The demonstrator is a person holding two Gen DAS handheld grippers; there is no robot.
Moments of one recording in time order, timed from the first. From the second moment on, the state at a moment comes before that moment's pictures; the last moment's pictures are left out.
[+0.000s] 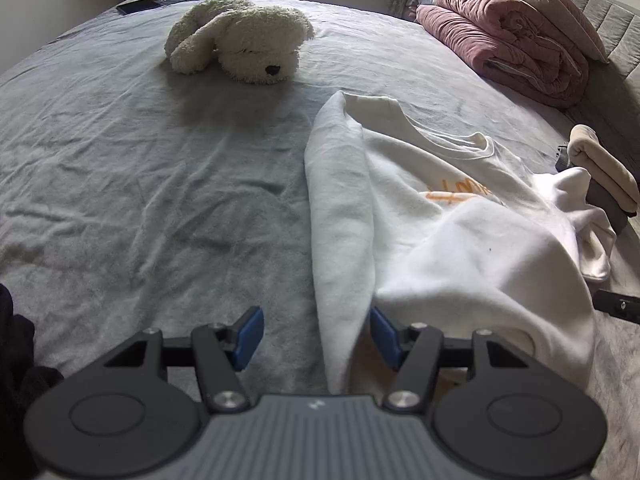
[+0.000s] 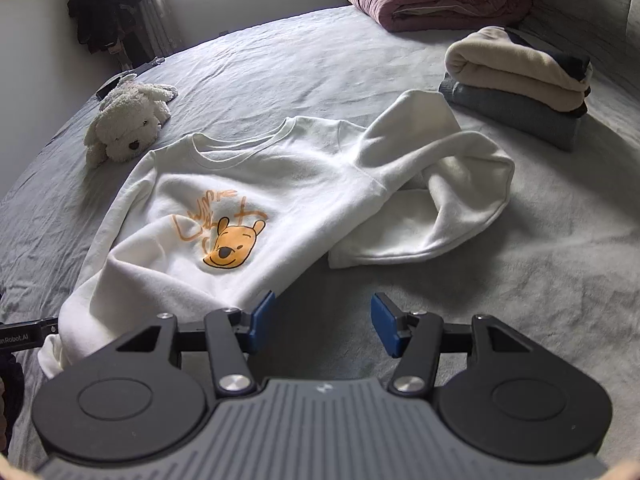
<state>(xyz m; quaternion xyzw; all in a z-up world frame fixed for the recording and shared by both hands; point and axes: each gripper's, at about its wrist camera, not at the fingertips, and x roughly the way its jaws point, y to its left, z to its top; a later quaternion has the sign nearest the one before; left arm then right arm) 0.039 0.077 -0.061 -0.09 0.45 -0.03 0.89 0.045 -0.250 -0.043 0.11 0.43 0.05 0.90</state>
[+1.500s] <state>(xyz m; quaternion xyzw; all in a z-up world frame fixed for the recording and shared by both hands) 0.098 0.182 -0.011 -0.04 0.30 0.21 0.93 0.058 -0.277 -0.053 0.32 0.45 0.08 0.83</state>
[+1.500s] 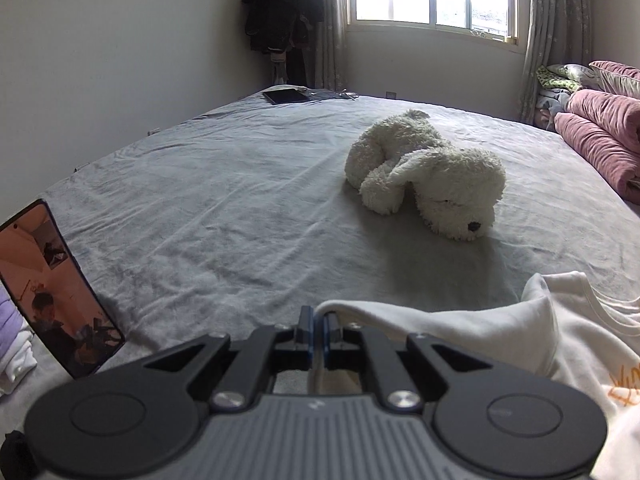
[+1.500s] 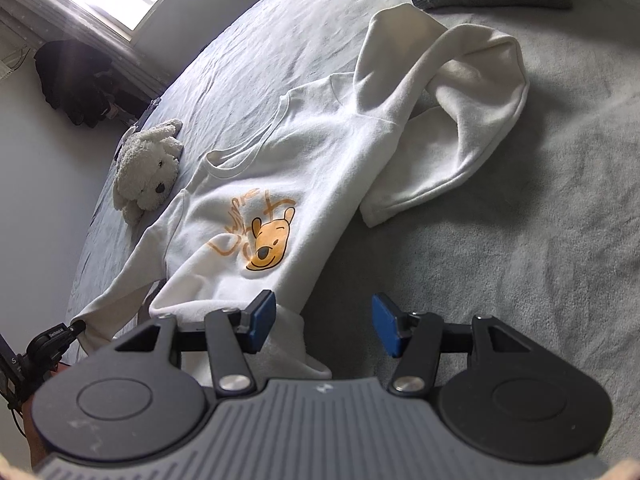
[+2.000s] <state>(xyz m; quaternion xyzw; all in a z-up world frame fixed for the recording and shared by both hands) 0.071 0.131 -0.007 0.01 0.35 0.12 0.93 0.064 -0.289 -0.055 0.35 0.45 0.09 0.82</state>
